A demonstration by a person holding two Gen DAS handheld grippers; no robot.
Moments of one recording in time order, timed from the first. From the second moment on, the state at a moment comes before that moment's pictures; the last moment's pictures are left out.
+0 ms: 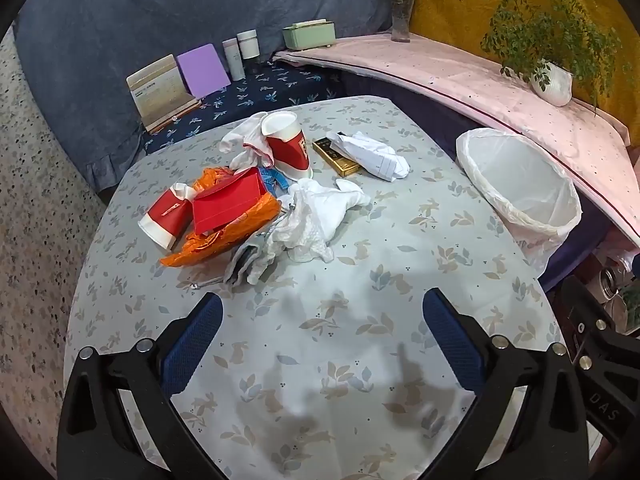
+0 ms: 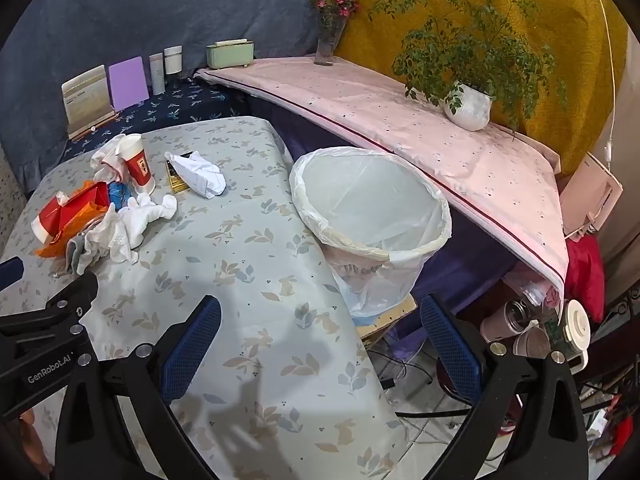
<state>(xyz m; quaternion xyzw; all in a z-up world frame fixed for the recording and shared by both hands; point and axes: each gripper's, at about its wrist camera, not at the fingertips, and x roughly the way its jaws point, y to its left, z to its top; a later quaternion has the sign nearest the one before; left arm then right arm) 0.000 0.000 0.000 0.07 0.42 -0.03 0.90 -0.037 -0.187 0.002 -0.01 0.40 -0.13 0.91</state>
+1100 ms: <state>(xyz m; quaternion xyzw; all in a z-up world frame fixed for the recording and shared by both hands) -0.010 0.002 0.005 0.06 0.42 -0.04 0.91 -0.041 -0.184 0.011 -0.02 0.39 -0.14 0.91</state>
